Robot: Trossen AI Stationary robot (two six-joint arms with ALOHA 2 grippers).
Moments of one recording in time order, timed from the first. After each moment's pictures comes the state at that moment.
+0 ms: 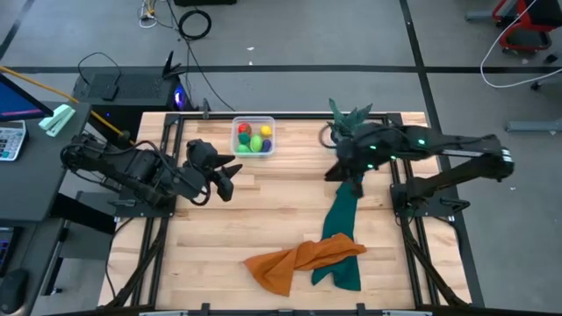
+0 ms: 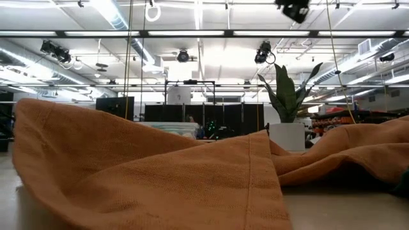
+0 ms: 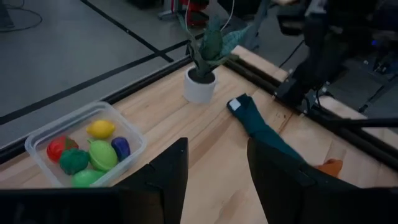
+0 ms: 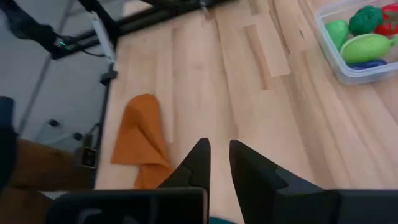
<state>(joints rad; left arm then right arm) -0.36 1.18 1.35 -0.82 -0.83 -0.79 -0.06 1.16 1.26 -0.78 -0.23 0.24</state>
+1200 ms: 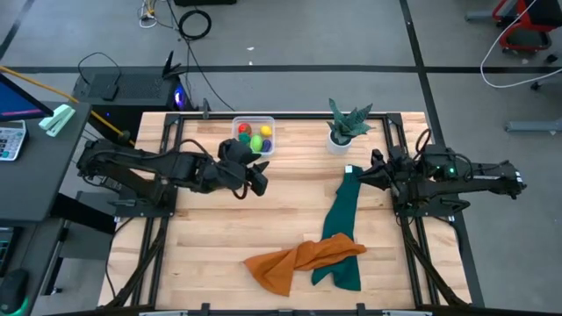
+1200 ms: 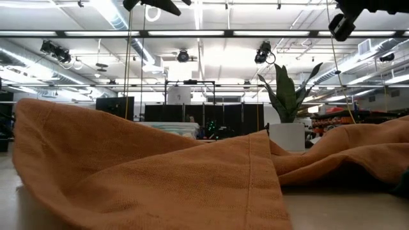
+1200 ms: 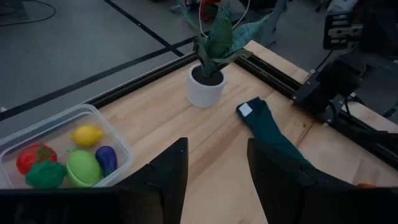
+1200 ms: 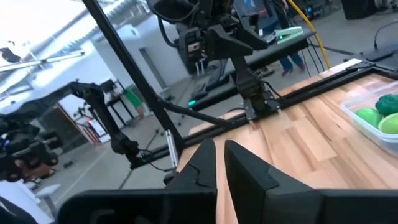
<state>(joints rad) -0.20 1.39 1.35 -0.59 -0.74 -0.71 -0.01 0.34 0.46 -0.06 -0.17 0.49</state>
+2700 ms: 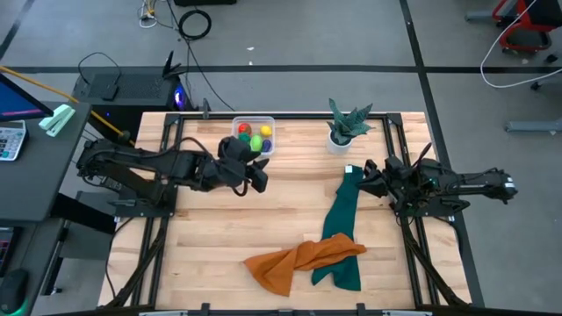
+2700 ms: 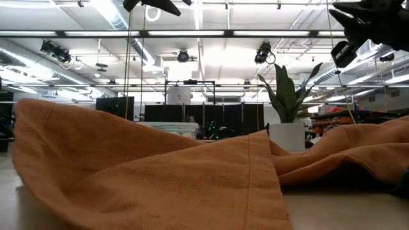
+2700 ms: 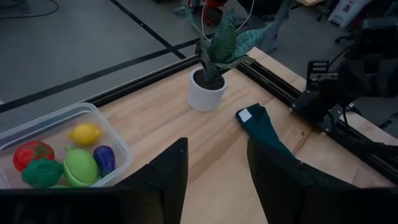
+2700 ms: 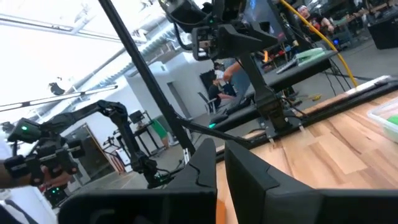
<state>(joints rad) -0.19 1.38 1.35 -0.59 -0.74 -0.75 -0.01 0.15 0.07 0.34 -0.19 0.56</state>
